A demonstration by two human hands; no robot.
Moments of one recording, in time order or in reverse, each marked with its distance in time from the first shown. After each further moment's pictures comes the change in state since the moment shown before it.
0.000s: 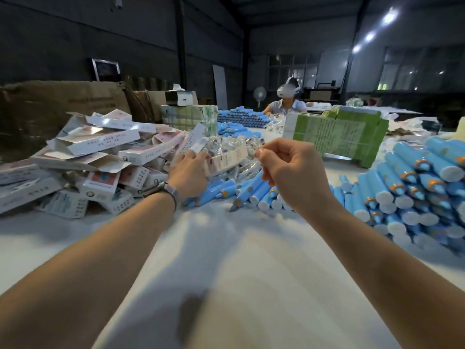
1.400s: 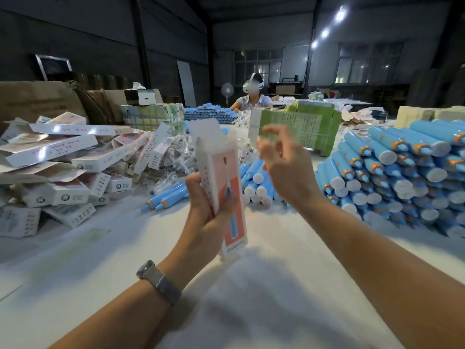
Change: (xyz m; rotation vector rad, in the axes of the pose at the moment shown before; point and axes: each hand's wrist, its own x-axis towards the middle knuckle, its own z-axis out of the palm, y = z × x) left_hand -0.138 0.114 0.007 -1.352 0.133 0.337; right_hand 0.002 0.032 -0.040 -0.248 0.121 0.078
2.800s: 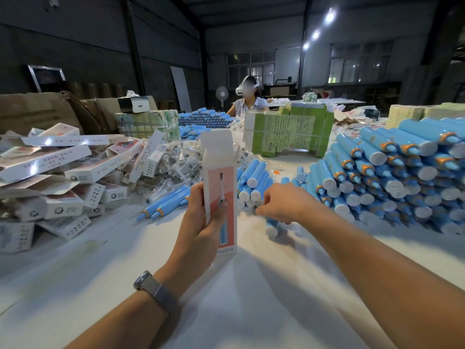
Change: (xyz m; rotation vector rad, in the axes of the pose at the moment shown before) left_hand 0.001 -0.003 -0.005 0.093 -0.035 -0.115; right_hand 0.002 0.052 0.003 -0.802 -0.618 0.313
